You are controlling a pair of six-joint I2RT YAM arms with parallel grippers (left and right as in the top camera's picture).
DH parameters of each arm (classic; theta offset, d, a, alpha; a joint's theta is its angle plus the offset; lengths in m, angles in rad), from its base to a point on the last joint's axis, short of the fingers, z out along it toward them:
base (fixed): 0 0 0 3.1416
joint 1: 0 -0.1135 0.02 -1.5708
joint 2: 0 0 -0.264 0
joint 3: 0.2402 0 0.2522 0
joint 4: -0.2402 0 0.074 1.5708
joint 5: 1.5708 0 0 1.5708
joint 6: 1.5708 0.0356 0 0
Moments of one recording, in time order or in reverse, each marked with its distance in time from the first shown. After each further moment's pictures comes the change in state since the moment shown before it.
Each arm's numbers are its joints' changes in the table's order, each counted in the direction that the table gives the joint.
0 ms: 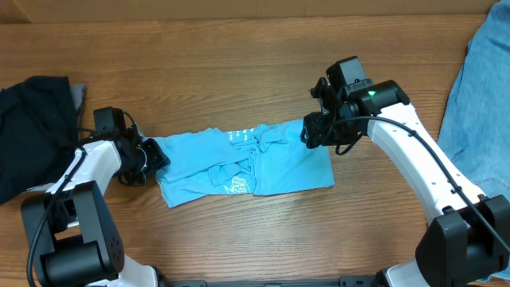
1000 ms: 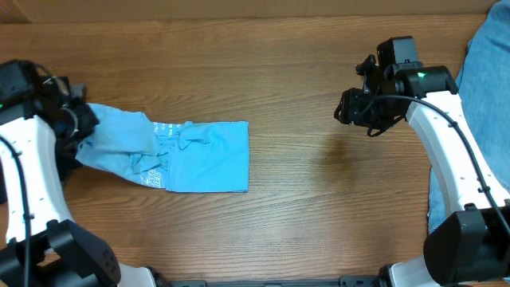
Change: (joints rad) left arm -0.193 0.089 0.565 -0.452 -0.154 0.134; right arm 0.216 0.000 0.107 -0.061 0.001 0.023
